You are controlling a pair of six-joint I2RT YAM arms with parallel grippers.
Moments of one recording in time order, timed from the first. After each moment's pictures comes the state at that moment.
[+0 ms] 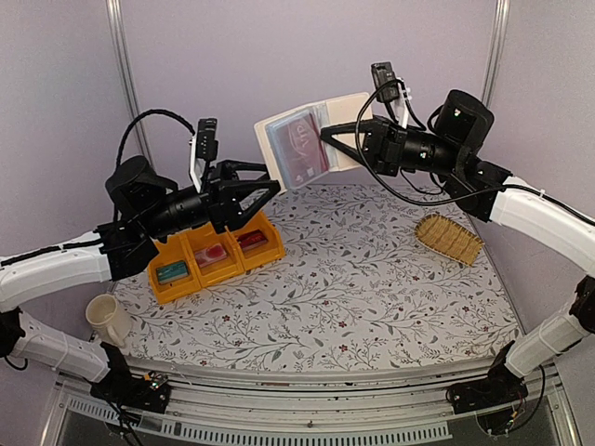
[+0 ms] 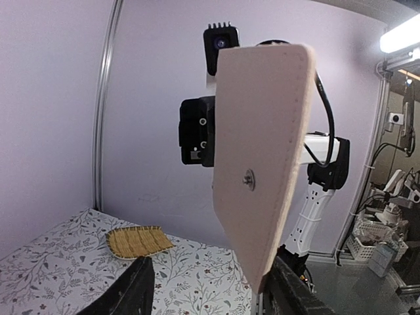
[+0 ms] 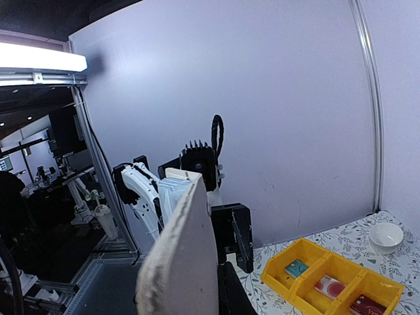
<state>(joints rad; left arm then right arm) -0.83 1.18 0.92 0.55 0.47 -0.31 0.75 1.44 1.39 0.32 -0.80 0.44</state>
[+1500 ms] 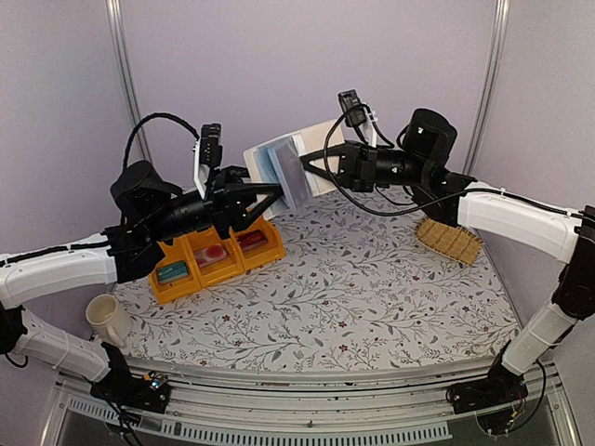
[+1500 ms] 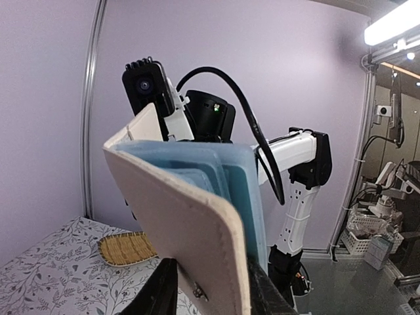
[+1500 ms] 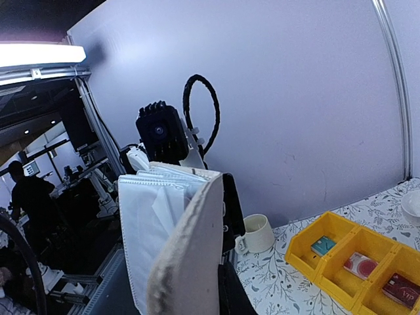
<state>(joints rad) -0.84 1.22 0.90 0.63 0.51 -0.29 0.76 1.58 1.37 0.45 -0.92 0.54</state>
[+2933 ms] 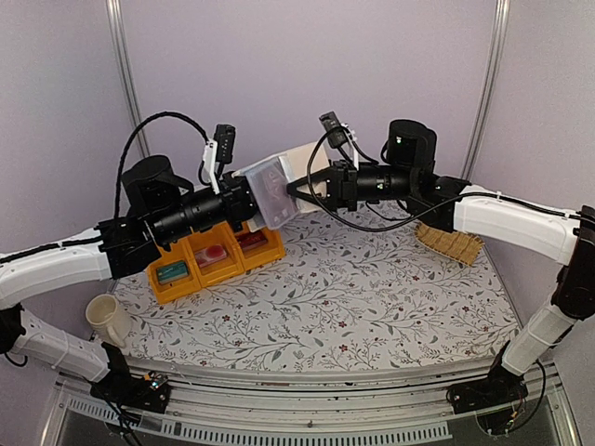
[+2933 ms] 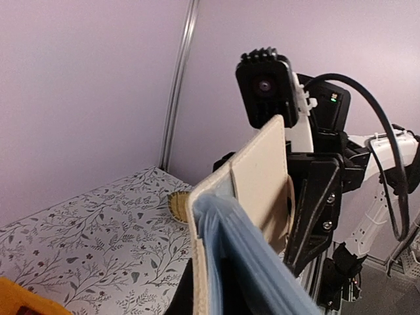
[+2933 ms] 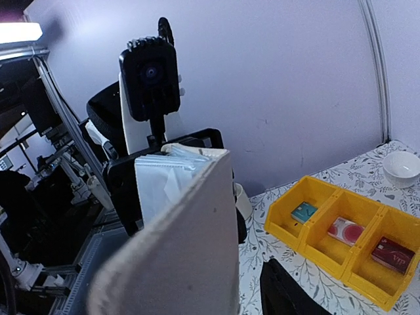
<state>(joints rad) -0.88 1.21 0.97 0.33 0.16 -0.24 0.80 1.59 1.37 0.24 -0.81 0.39</state>
